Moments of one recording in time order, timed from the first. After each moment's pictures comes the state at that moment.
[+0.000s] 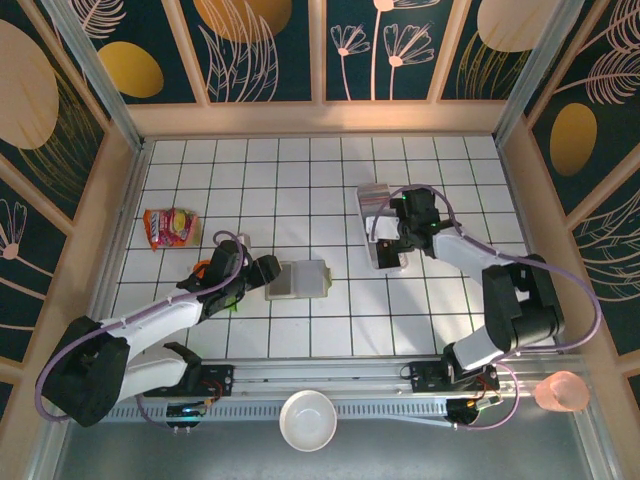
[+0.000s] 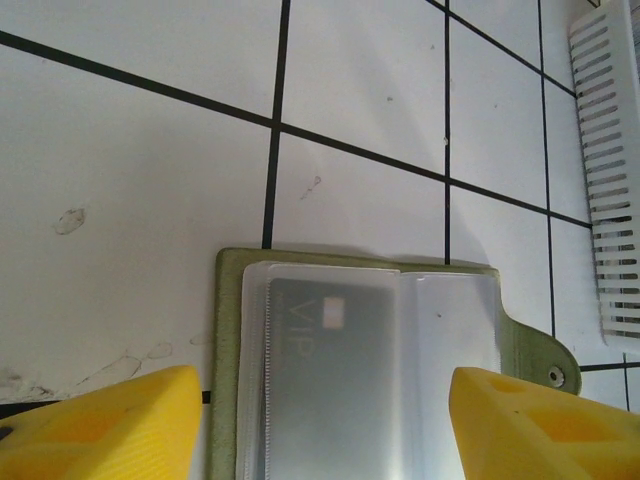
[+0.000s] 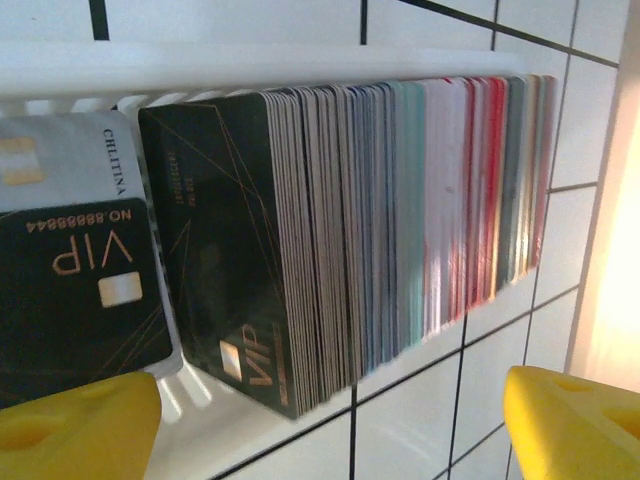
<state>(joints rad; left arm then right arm) -0.54 1.16 0.40 0.02 0.07 -0.84 0.33 1.52 0.83 -0.15 -0.02 -1.39</state>
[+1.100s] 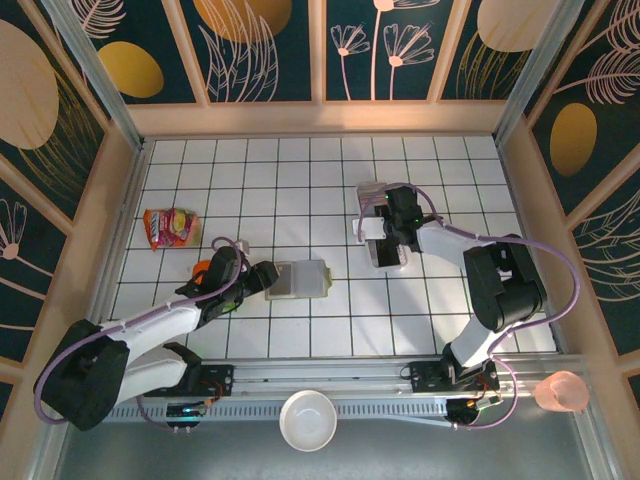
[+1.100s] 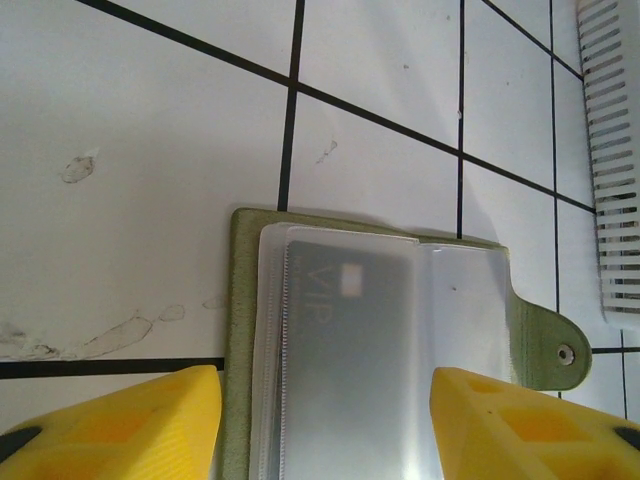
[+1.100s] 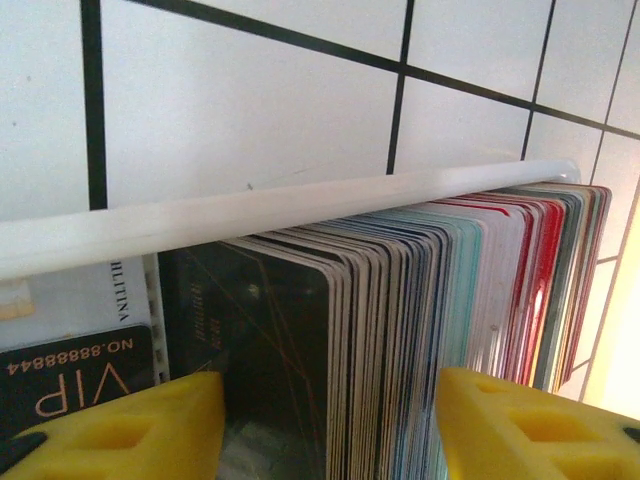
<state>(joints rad) -0.54 1.14 0.34 0.05 0.10 -0.87 0.39 1.65 0.90 -0.12 -0.01 -1.41</state>
